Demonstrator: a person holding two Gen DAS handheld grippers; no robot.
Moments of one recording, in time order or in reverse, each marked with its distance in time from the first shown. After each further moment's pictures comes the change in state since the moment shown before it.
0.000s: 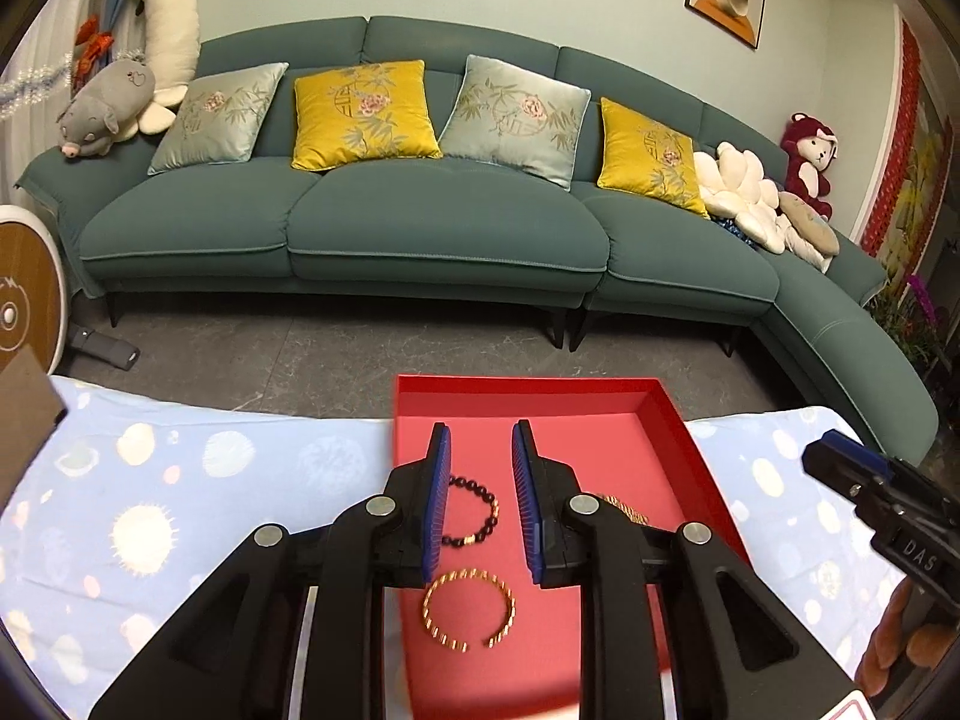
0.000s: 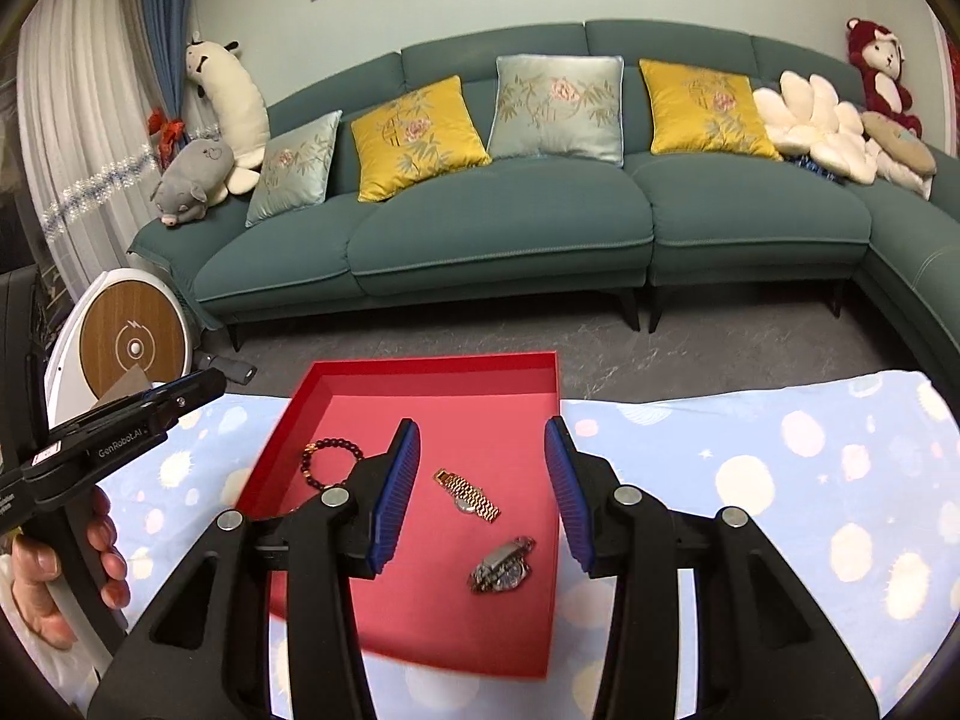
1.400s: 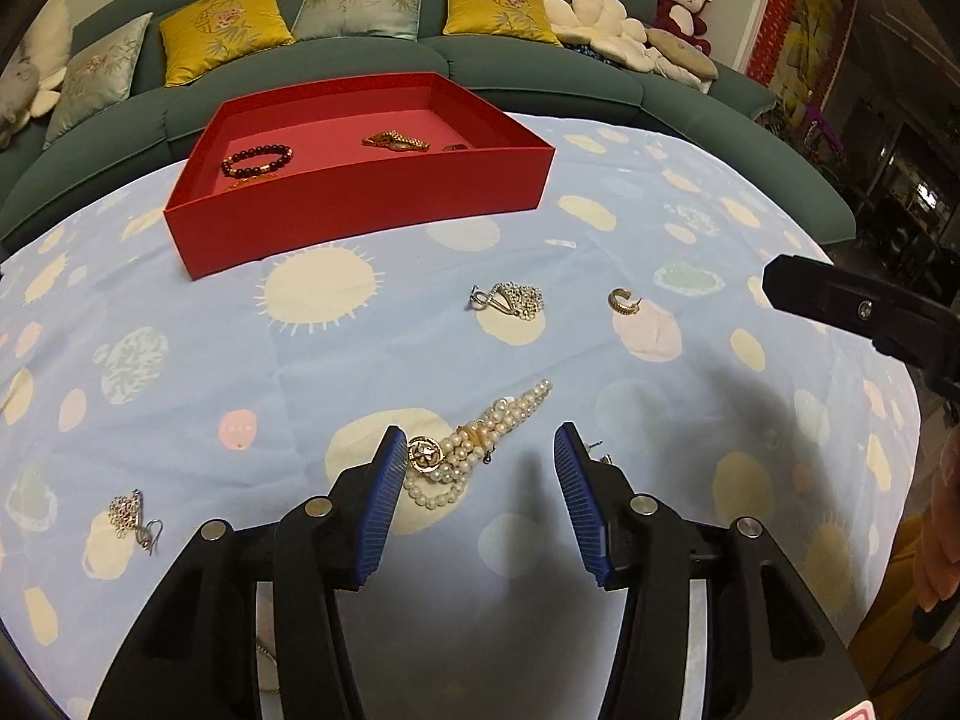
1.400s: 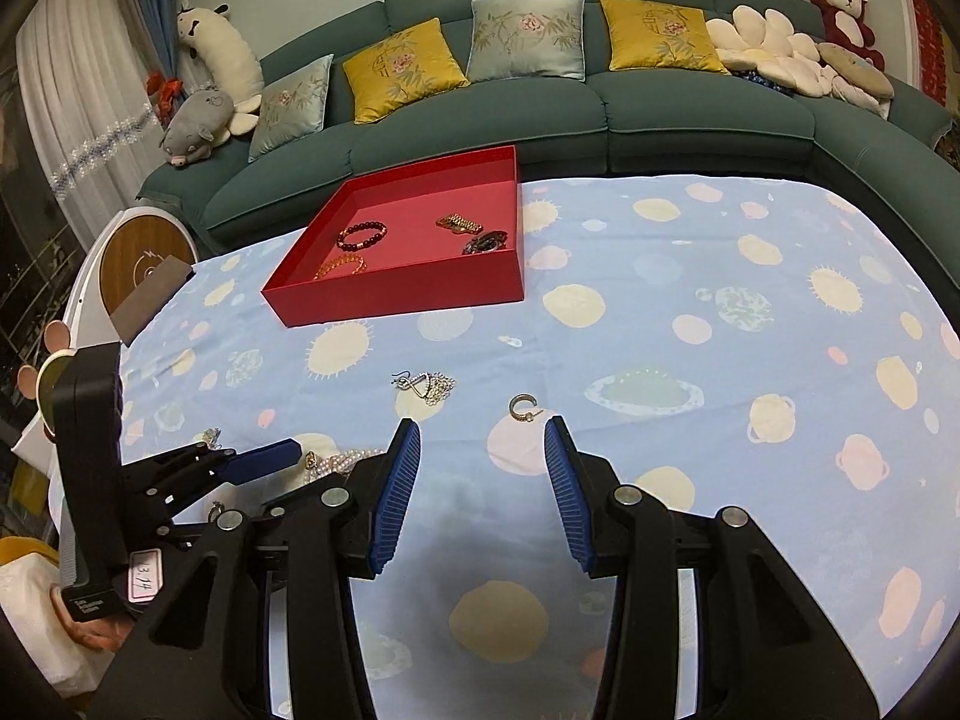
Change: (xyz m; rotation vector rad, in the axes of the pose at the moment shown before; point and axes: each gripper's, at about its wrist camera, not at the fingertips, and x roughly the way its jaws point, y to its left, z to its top) left arm -0.057 -0.093 -0.232 0.234 0.274 -0.197; right arm -0.134 0.001 -0.176 0.055 0.151 -0.029
